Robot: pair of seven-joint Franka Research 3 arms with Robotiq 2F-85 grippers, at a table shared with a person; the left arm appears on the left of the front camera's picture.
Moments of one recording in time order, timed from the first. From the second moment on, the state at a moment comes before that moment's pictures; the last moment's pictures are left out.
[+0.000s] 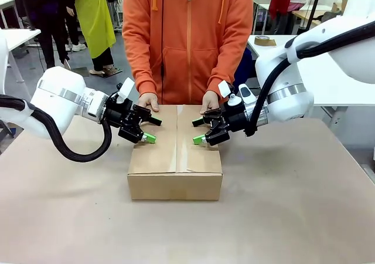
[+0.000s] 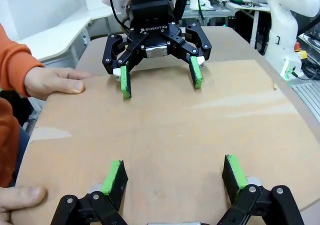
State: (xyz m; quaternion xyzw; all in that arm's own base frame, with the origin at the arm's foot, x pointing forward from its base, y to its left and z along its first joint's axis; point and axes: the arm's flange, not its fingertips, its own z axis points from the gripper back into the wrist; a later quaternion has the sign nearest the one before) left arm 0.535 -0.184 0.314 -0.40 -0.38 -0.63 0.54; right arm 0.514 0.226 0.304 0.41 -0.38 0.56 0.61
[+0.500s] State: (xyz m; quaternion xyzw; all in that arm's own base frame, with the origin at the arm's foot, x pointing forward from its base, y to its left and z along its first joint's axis) left arm 0.535 -0.184 0.315 -0.40 -0.38 -0.63 0.54; right arm 0.514 0.226 0.304 0.41 -0.38 0.56 0.61
